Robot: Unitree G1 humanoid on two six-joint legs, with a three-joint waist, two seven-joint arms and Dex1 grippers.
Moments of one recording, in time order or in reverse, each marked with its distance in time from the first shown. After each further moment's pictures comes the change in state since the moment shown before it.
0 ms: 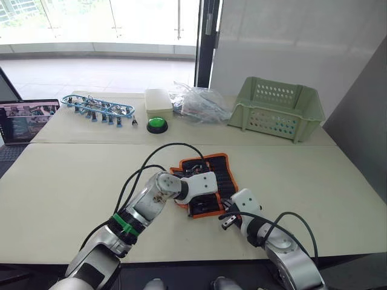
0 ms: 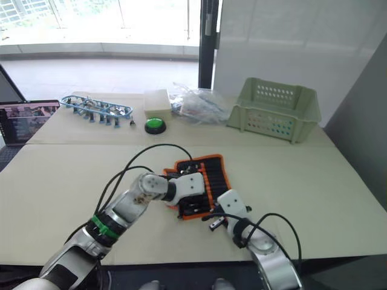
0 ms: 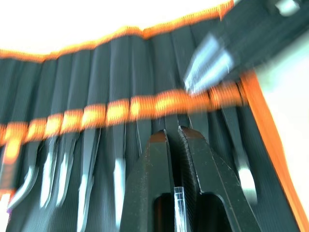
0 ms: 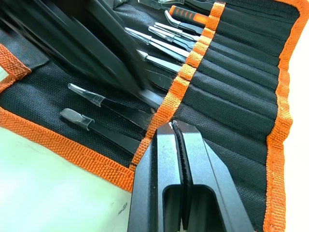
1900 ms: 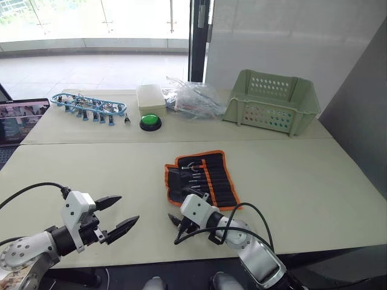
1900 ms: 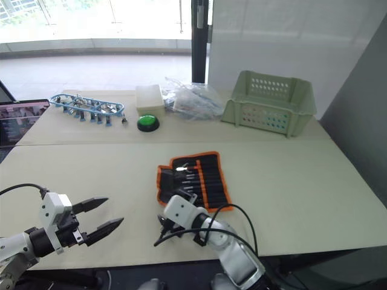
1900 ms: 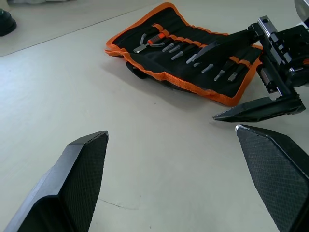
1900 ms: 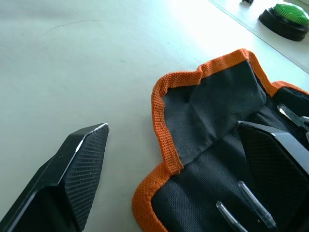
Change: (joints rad) left arm 0.995 0.332 0.985 -0.665 -0.672 0.000 0.015; right arm -0.260 0.095 0.365 0.184 -0.280 -0.246 -0.012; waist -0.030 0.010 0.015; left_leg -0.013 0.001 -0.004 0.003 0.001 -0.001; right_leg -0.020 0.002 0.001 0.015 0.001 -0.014
